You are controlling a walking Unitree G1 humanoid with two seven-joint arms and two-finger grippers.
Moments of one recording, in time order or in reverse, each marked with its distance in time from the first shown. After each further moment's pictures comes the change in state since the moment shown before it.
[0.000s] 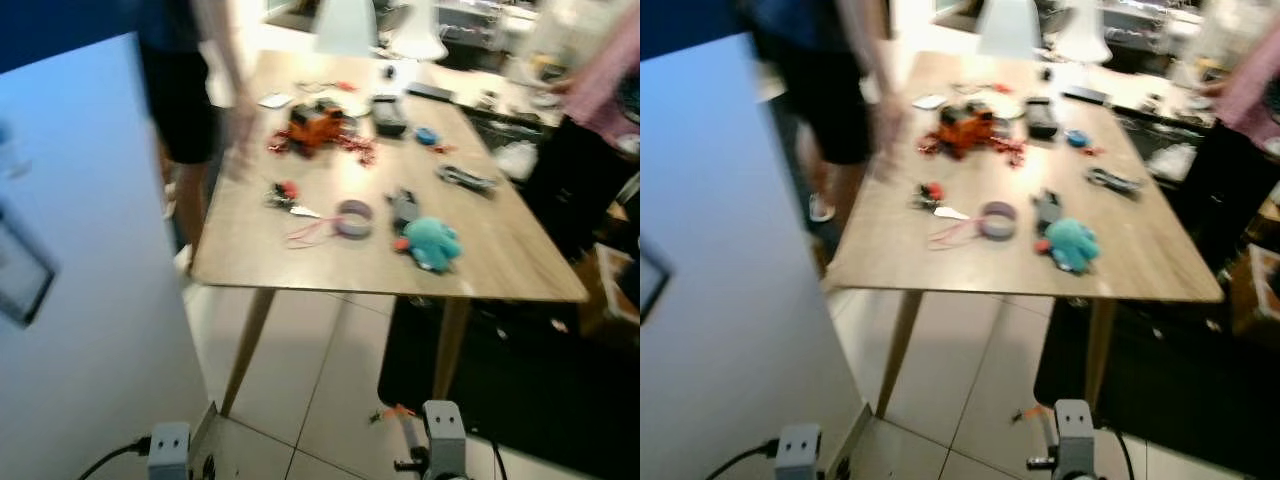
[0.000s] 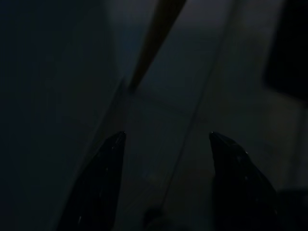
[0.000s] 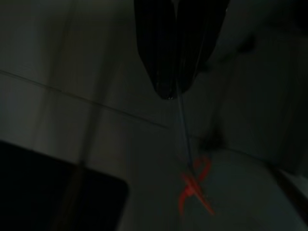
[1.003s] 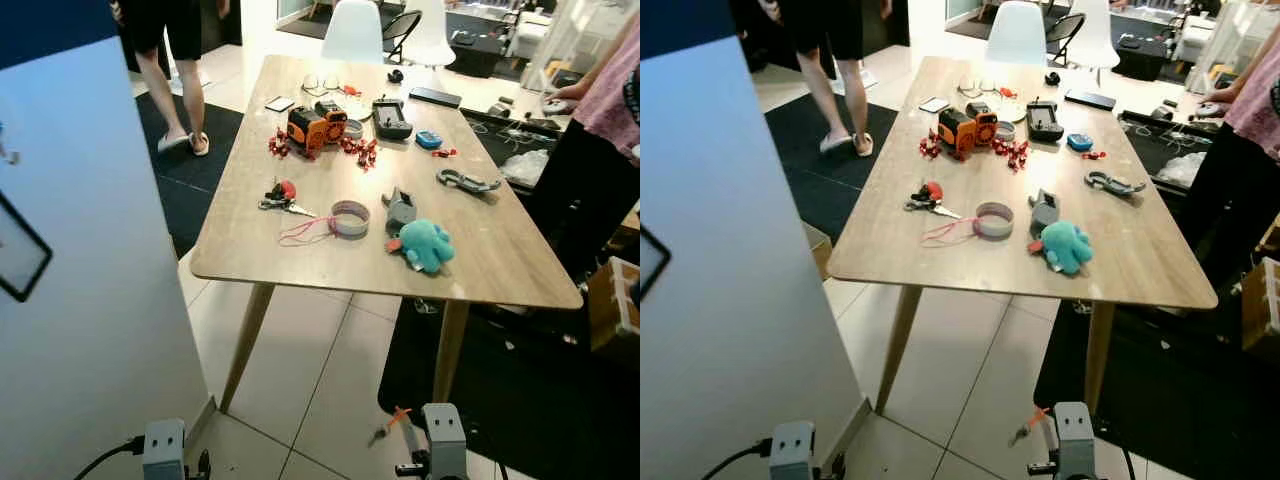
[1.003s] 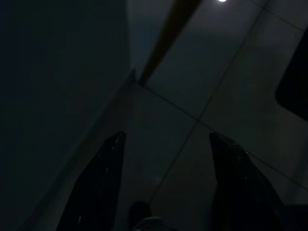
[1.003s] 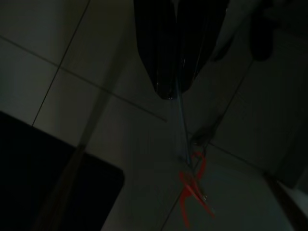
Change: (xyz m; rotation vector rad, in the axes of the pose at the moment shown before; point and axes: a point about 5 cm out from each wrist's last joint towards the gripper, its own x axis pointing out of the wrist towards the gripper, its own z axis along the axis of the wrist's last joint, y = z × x) left arm -0.004 0.005 -0.006 -0.038 0.006 0.043; right arm 0.005 0.005 0.013 -0.036 -0.030 0.023
